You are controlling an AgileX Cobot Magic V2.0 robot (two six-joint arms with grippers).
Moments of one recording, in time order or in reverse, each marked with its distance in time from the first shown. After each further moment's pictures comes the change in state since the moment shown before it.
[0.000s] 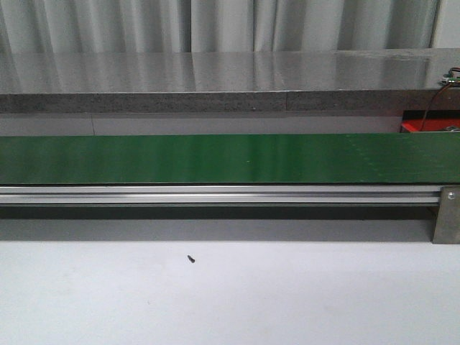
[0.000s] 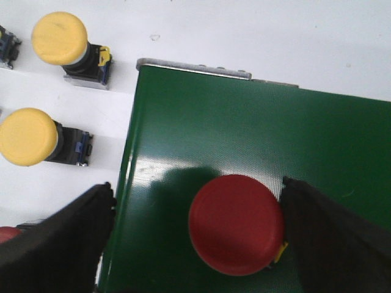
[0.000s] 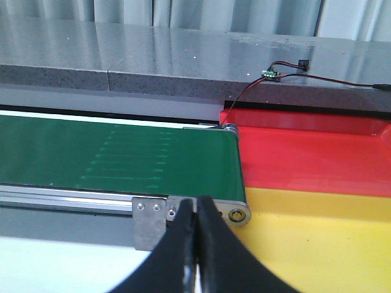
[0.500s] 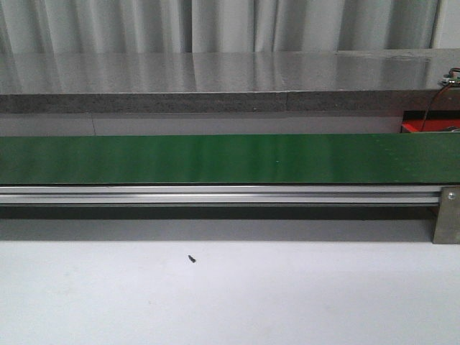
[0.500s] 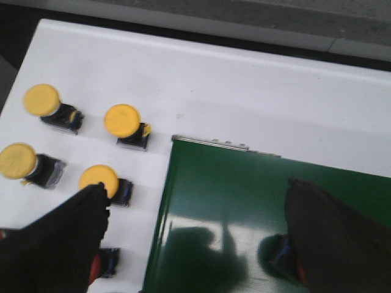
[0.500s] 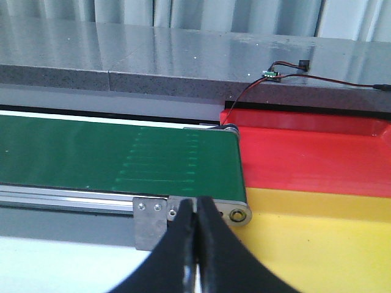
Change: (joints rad) left arm 0.076 -0.114 -0.133 -0.012 0.103 -0.003; right arm 0.000 0.000 0.000 0.000 0.000 0.000
